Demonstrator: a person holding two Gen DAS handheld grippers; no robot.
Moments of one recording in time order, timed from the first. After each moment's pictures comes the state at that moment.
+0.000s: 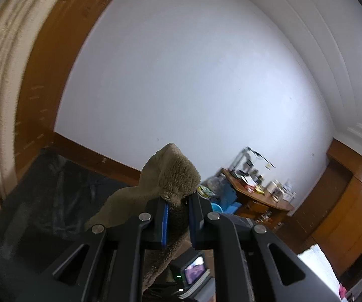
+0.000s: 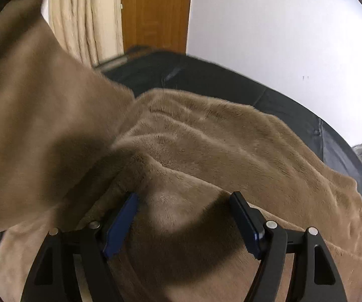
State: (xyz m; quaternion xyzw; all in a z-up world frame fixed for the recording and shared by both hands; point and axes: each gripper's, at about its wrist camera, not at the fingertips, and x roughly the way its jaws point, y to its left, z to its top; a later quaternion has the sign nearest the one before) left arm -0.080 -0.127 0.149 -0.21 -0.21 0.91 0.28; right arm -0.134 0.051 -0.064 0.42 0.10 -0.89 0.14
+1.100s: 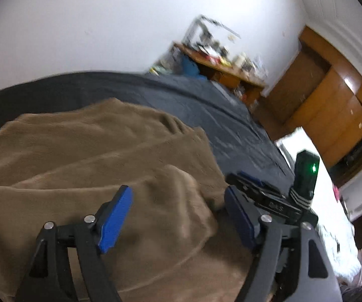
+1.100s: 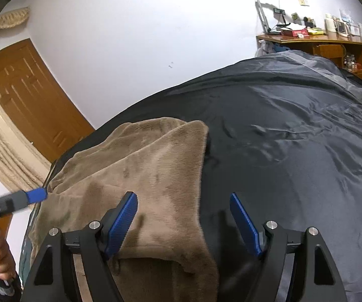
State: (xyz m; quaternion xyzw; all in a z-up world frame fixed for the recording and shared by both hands) left arm -0.061 0.136 0.020 -0.44 -0.02 0.81 0.40; right arm 0.051 0.391 -0.062 0.34 -0.25 -0.90 -0.06
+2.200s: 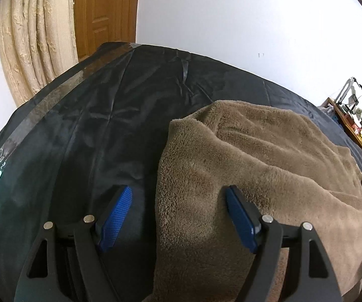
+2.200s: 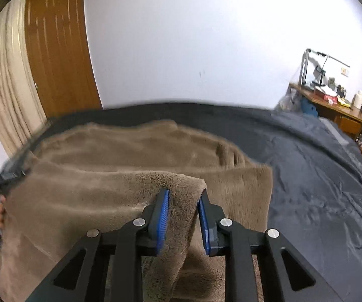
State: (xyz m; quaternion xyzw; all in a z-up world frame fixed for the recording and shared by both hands) left arm -0.113 -0.085 -0.069 -0.44 -0.08 0.90 0.00; right arm -0.022 0.287 -0.055 0.38 -0.05 -0.92 -0.05
